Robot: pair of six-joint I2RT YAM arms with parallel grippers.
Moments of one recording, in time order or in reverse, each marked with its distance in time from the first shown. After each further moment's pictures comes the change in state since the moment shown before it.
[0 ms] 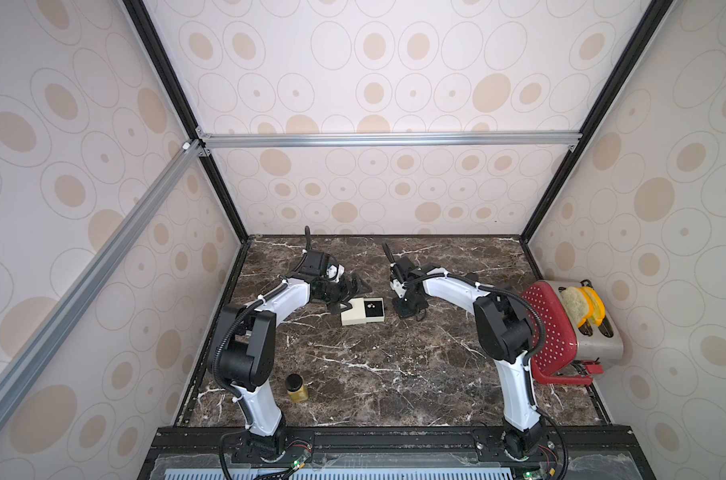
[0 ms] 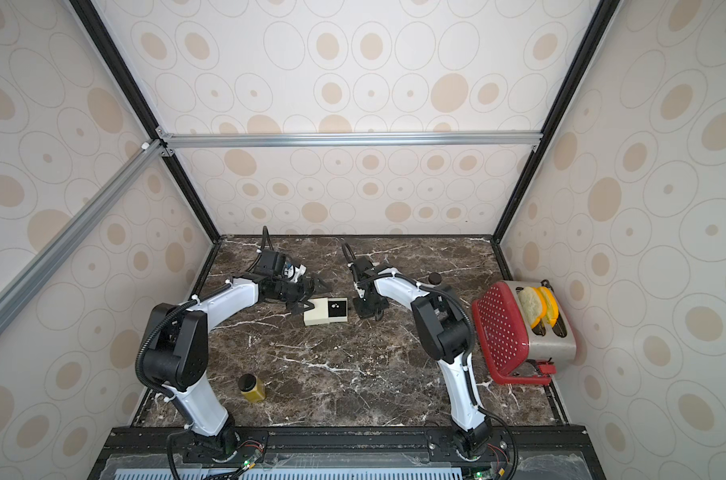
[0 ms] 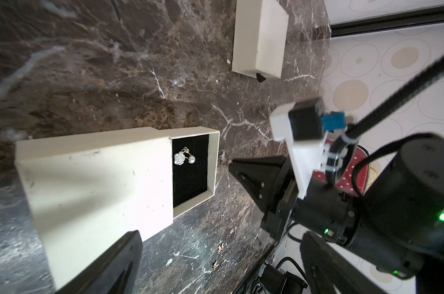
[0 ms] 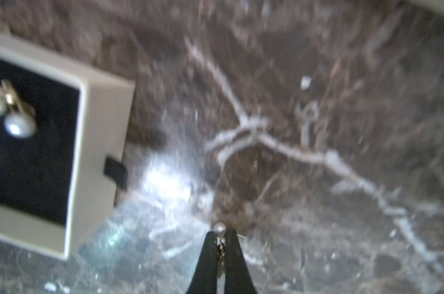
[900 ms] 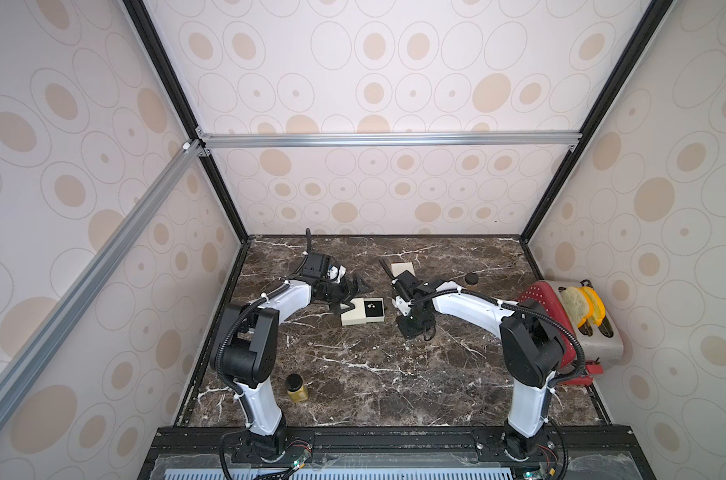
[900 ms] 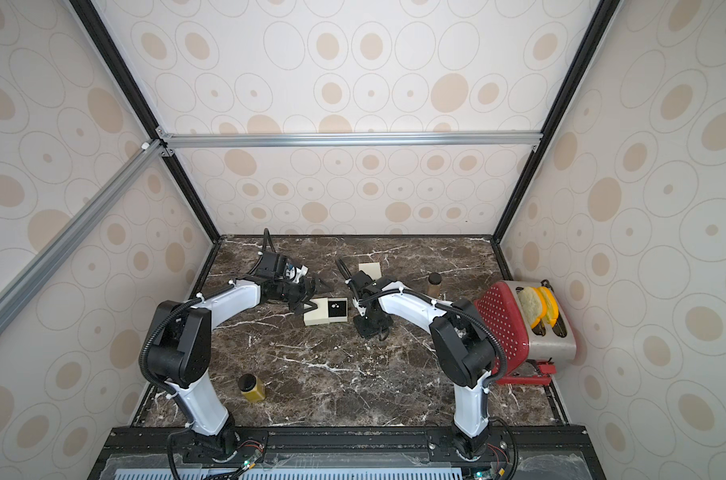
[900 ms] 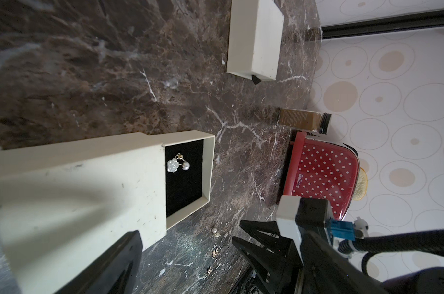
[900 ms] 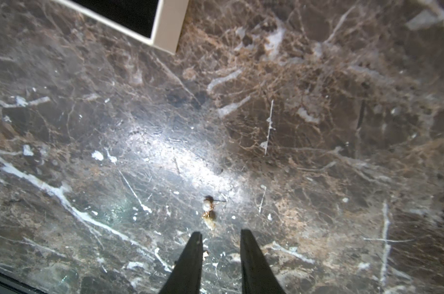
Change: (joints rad) left arm 0.000 0.025 -0.015 0.071 0.034 -0.035; right arm 0.093 -0.206 -0.160 -0.070 -0.008 0.031
